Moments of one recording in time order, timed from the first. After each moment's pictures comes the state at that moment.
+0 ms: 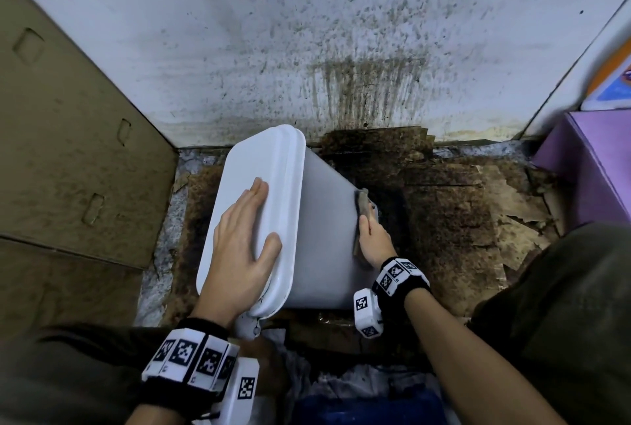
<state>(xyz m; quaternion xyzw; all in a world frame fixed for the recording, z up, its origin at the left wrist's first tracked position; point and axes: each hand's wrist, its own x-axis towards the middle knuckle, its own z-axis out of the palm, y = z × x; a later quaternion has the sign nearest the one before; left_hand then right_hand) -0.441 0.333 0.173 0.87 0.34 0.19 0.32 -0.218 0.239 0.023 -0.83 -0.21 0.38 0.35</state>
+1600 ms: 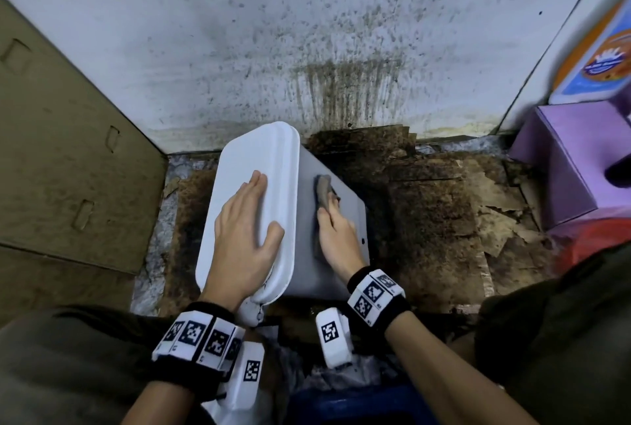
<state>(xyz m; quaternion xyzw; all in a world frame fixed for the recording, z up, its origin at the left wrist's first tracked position) -0.423 0.321 0.176 0.88 0.34 0.19 0.28 -0.273 0.240 0.086 -0.77 -0.25 0.36 0.47</state>
